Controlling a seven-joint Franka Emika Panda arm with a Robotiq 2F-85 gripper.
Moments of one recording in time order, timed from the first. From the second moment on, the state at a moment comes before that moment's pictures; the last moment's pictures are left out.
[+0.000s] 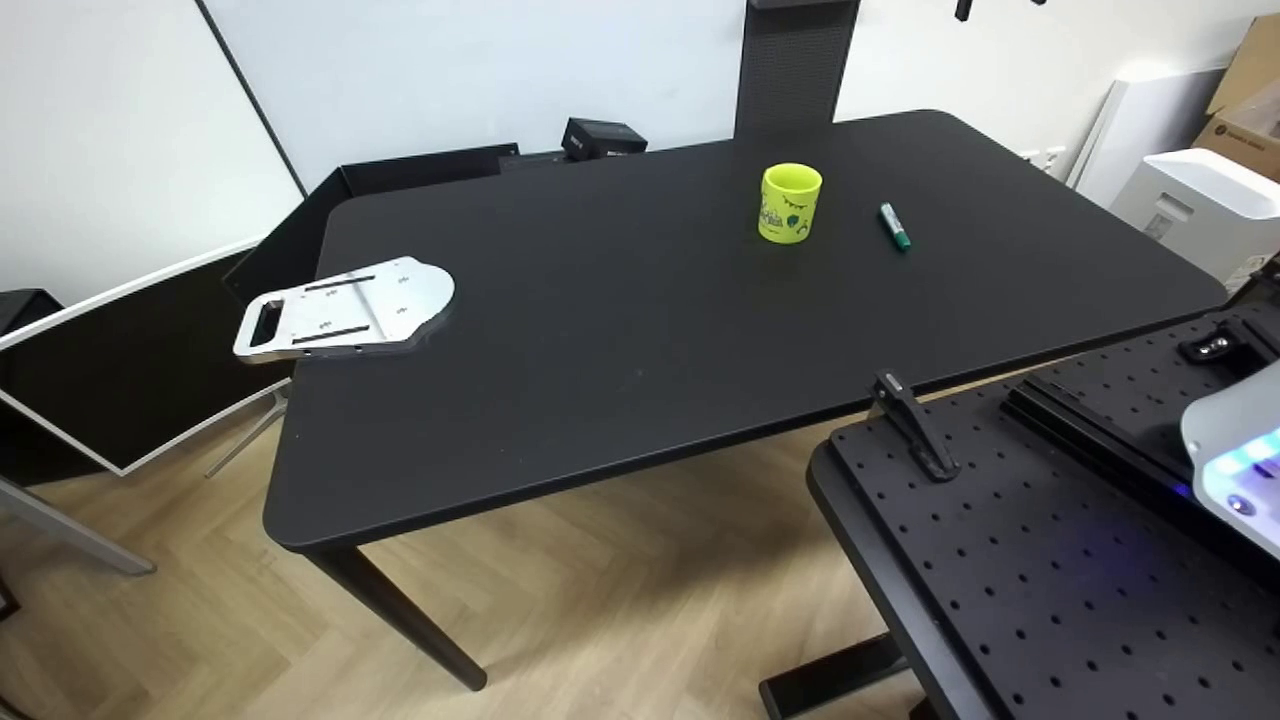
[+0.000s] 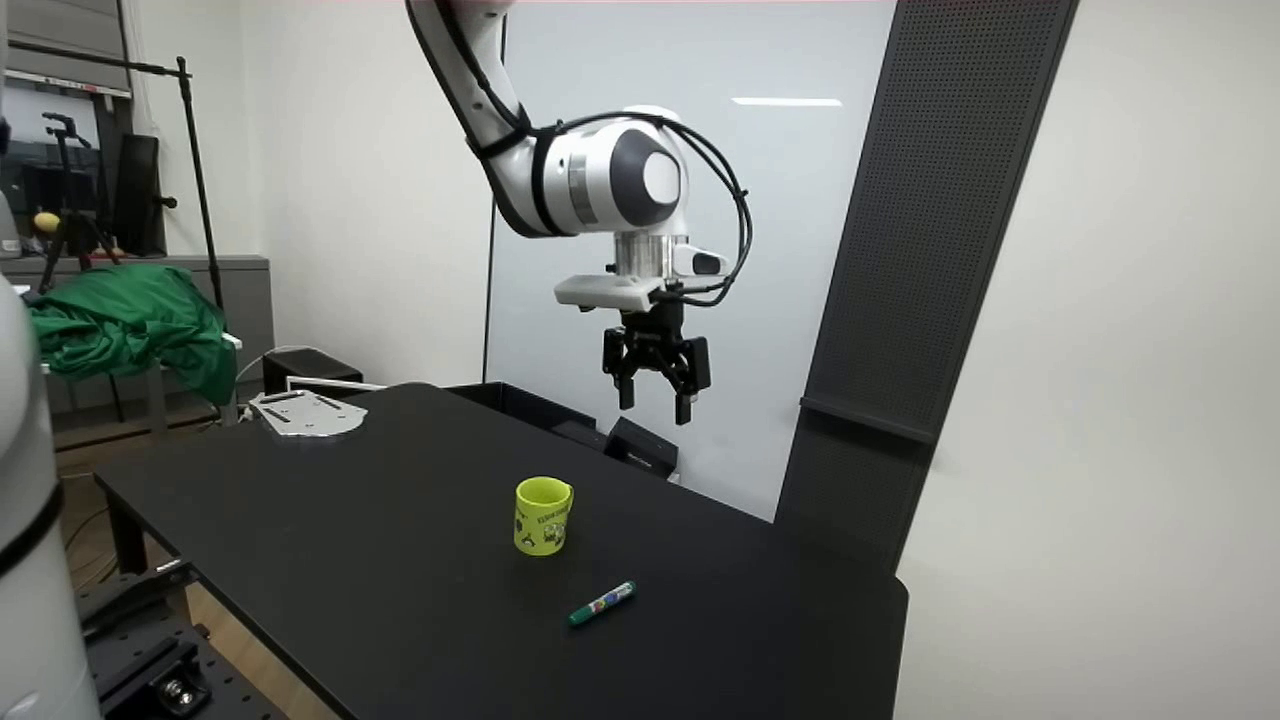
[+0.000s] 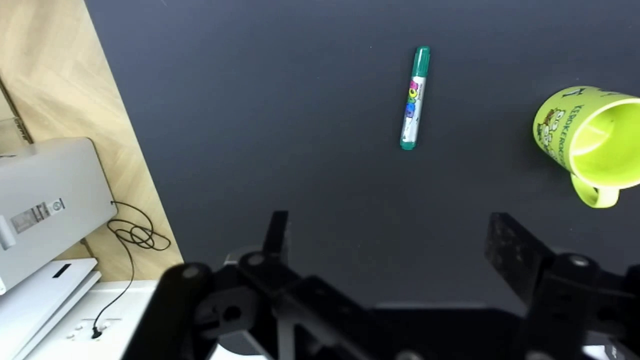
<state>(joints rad) -0.13 0.11 -0.03 -2.22 -0.23 2.38 0.24</state>
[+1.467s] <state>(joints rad) -0.08 0.27 -0.08 -2.20 -0.11 2.52 0.25</state>
